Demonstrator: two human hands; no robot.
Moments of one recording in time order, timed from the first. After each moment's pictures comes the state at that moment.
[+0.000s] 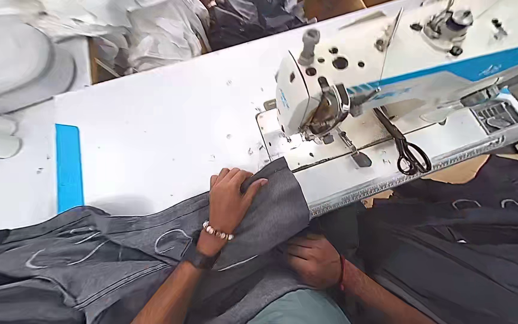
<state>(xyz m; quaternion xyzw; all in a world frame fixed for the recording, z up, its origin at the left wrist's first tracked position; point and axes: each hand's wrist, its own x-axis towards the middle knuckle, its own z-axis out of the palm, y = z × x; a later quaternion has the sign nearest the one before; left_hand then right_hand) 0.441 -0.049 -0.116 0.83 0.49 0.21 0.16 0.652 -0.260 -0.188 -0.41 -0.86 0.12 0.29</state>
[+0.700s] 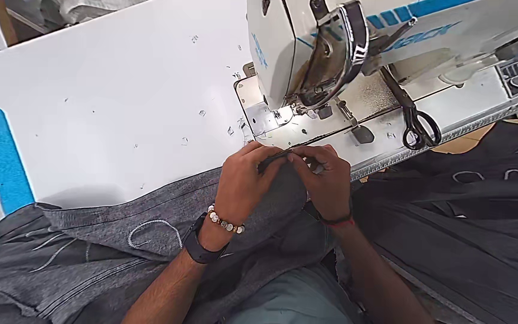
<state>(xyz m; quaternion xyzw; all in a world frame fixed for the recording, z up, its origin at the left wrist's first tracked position) 0.505 -0.053 -0.082 0.84 0.40 0.21 0.31 0.667 -0.138 -0.105 -0.70 -0.47 0.20 0.49</state>
